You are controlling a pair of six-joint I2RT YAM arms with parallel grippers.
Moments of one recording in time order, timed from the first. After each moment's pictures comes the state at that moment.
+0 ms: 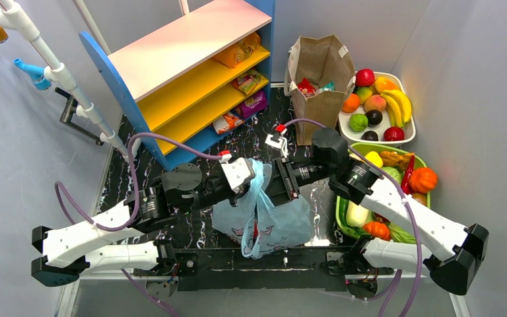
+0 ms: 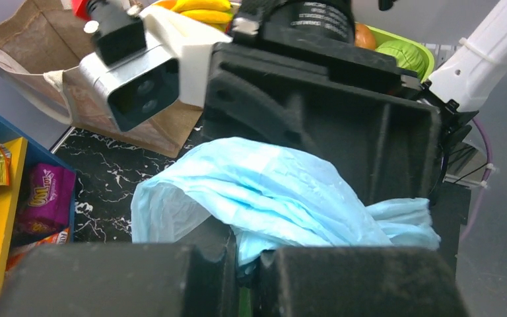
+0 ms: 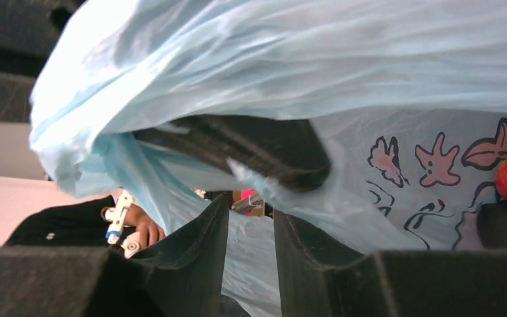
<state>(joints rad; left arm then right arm) -1.23 0.89 1.06 -0.30 -0.11 0.19 0.88 1.08 1.03 -0.20 -1.01 0.93</state>
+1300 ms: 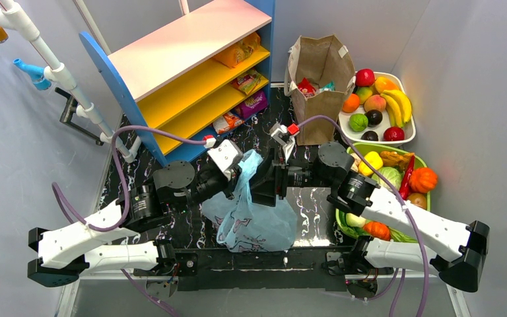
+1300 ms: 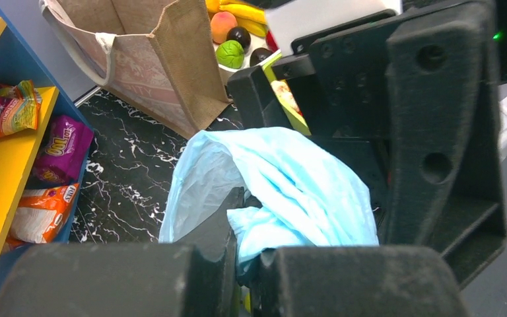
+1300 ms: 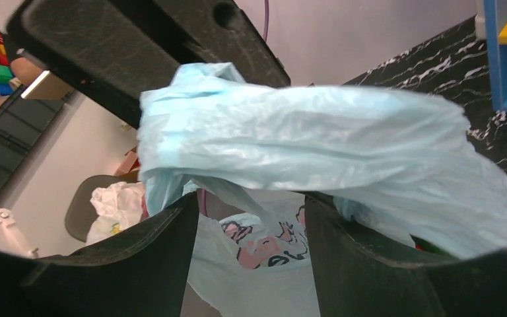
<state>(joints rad) -1.23 0.88 1.13 -0.36 -0.29 0.02 1.03 1.03 0.95 0.15 -0.59 0.65</state>
